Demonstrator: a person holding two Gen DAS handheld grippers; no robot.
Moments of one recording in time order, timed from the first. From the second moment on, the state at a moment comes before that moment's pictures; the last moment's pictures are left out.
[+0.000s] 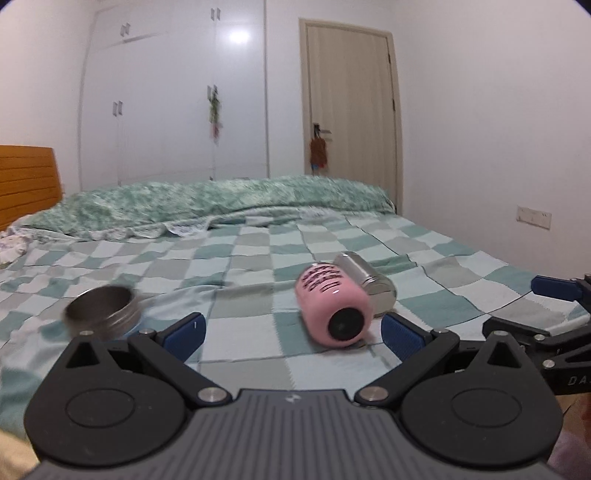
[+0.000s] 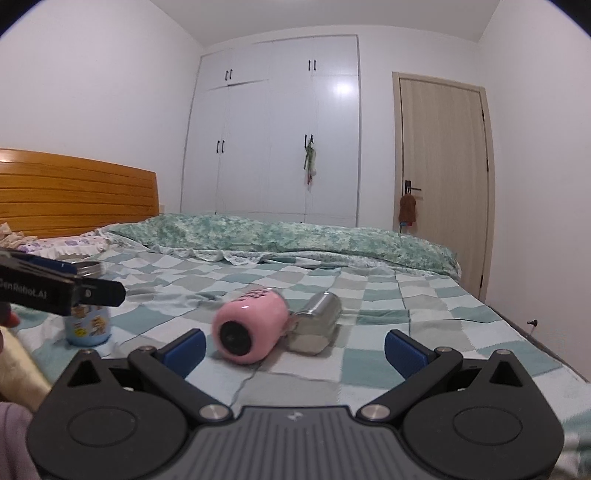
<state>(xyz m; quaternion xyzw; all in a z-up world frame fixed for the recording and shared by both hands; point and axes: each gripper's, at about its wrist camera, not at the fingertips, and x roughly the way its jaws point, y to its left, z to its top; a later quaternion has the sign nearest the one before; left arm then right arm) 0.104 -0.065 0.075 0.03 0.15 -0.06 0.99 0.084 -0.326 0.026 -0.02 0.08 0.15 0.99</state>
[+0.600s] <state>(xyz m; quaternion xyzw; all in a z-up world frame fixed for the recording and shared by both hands) 0.322 -0.112 0.069 0.01 0.43 -0.04 0.90 0.248 -0.369 0.043 -0.05 0.20 0.18 0.96</state>
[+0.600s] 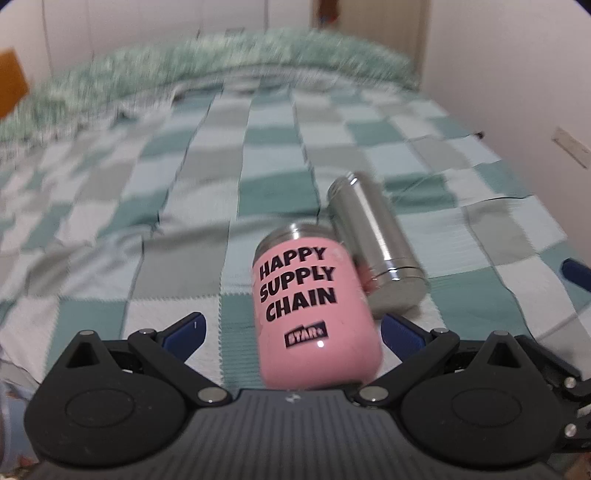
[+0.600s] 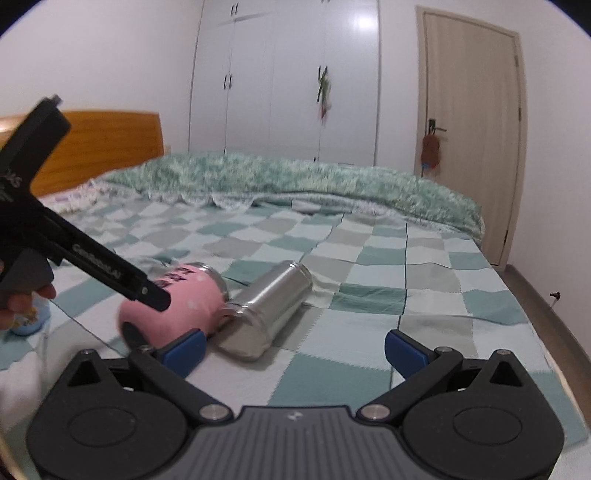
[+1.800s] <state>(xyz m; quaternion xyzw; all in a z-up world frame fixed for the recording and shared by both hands) 0.253 -0.101 0.090 -0.07 0.45 -0.11 0.88 0.223 -0.360 0.080 -0.05 0.24 0.20 0.95</state>
